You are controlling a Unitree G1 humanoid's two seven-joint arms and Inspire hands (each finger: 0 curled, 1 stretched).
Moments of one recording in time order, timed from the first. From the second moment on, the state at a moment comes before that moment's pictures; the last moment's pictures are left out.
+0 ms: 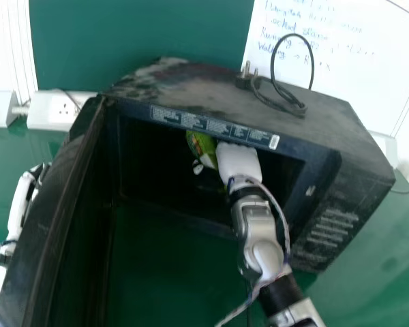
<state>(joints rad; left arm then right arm) -0.22 0.27 0.25 0.24 -0.06 -0.53 -0.08 -0.92 -0.29 0.35 0.51 -1.11 0.33 0.04</state>
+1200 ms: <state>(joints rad) -0.22 0.27 0.25 0.23 -0.06 -0.52 -0.08 -0.68 -0.39 0.42 -0.19 -1.16 0.63 0.65</state>
